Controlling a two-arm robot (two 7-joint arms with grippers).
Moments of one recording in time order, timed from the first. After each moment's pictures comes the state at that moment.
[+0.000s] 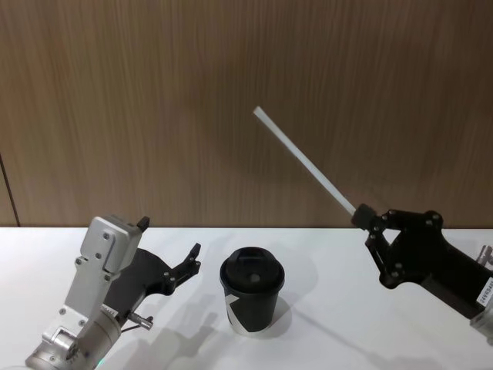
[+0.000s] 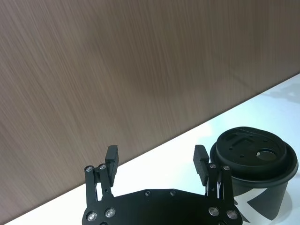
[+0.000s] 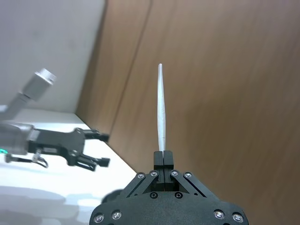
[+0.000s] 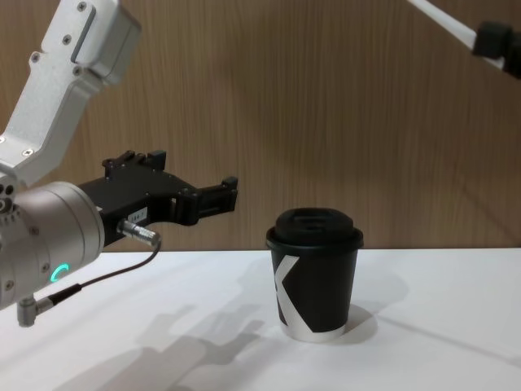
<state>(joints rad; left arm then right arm) -0.24 0.38 0.45 -1.63 -0.20 0.01 -0.01 0.13 0.51 -0.14 -1.74 0.42 -0.20 0.66</state>
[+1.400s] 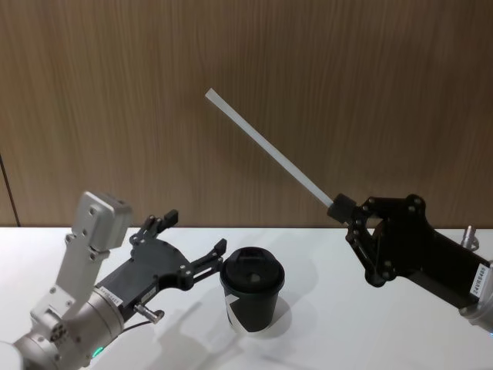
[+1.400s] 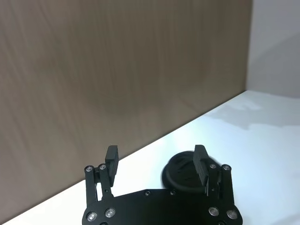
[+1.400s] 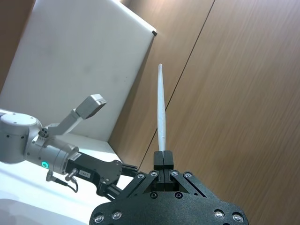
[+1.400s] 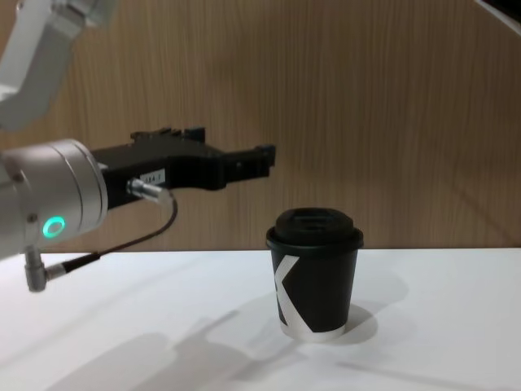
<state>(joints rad) -0.25 0.40 0.42 -1.69 -0.37 0.06 -0.22 0.21 0.52 -0.20 -1.73 0.52 -0.30 0.83</state>
